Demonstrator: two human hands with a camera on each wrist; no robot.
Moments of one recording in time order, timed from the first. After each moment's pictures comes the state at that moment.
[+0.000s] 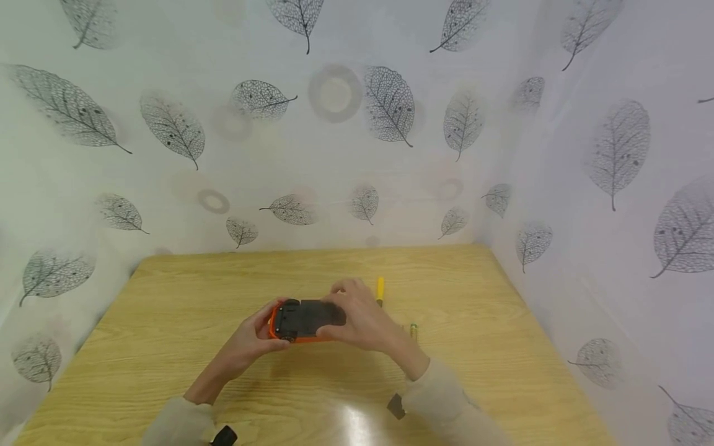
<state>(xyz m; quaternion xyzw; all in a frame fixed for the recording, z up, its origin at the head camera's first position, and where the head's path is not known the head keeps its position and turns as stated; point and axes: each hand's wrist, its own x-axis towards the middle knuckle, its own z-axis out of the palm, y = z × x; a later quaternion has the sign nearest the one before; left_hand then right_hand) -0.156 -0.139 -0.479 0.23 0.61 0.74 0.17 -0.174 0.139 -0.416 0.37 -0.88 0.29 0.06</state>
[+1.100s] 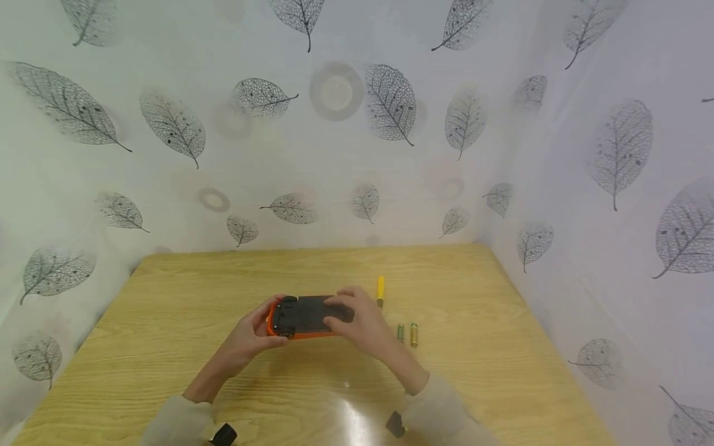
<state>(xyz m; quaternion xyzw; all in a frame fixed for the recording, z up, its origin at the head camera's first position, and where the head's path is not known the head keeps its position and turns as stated) -0.158 -0.140 -0.479 0.22 0.61 0.75 0.15 -0.161 0.138 -0.433 0.26 -0.86 0.44 0.03</state>
